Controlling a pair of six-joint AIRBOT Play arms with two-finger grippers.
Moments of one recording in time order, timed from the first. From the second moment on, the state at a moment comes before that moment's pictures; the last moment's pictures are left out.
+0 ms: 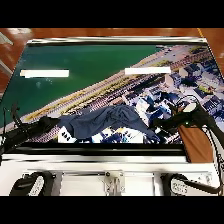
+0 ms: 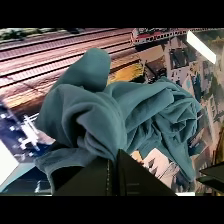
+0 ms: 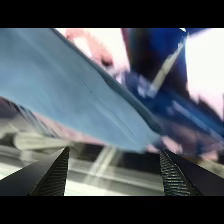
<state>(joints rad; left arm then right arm) 0.21 -0.56 0.42 0.66 -0.90 -1.40 -0.14 -1.39 0.79 -1.01 1.21 1.45</state>
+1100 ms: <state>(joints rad) 0.38 -0.56 1.20 0.64 -0.85 -1.28 -0.02 -0.88 1.50 -0.86 0.97 1.29</state>
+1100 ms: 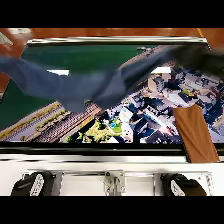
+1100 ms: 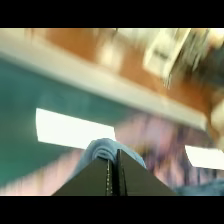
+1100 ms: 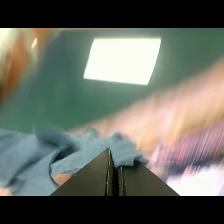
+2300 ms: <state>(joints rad) 0.43 -0.42 0.81 1.04 -1.57 -1.58 -0.01 -0.83 1.23 -1.05 1.51 1.51</state>
